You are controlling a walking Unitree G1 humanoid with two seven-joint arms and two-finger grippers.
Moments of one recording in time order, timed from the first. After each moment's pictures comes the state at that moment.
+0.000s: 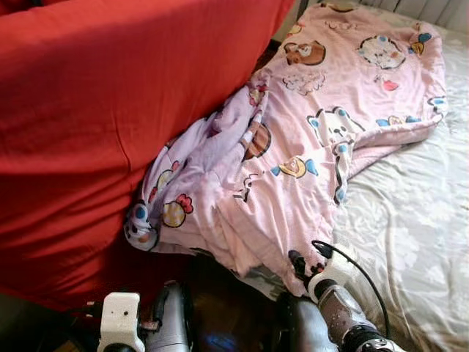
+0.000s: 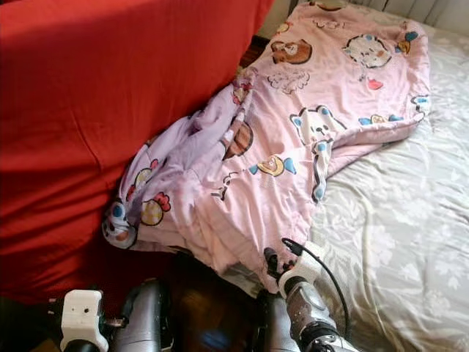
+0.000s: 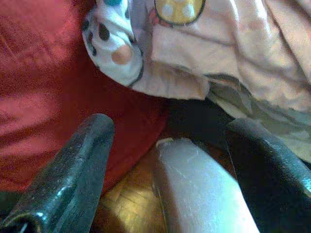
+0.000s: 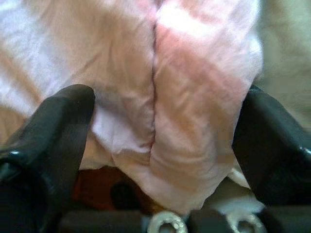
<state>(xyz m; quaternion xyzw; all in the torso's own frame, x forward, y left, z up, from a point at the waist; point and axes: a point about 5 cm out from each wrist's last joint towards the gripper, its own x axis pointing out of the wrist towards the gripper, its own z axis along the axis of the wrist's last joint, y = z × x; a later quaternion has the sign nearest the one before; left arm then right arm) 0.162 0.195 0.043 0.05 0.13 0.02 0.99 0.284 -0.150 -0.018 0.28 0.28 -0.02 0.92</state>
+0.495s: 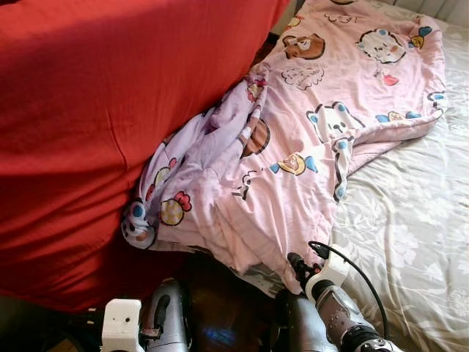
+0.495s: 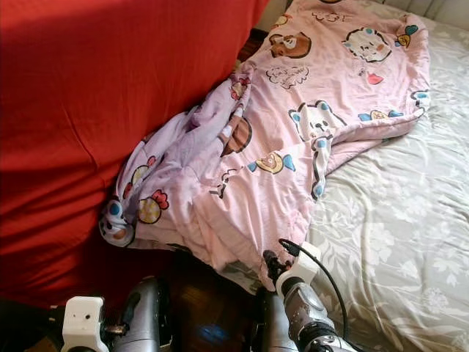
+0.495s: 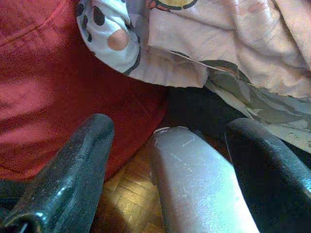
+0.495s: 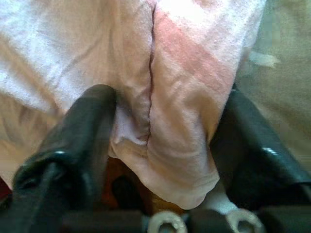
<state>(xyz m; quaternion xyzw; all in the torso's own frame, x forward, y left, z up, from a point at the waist) 0.156 0.192 0.041 0.05 0.14 0.02 0.99 0.284 -0.148 -0.019 0.28 0.28 -0.01 0.92</state>
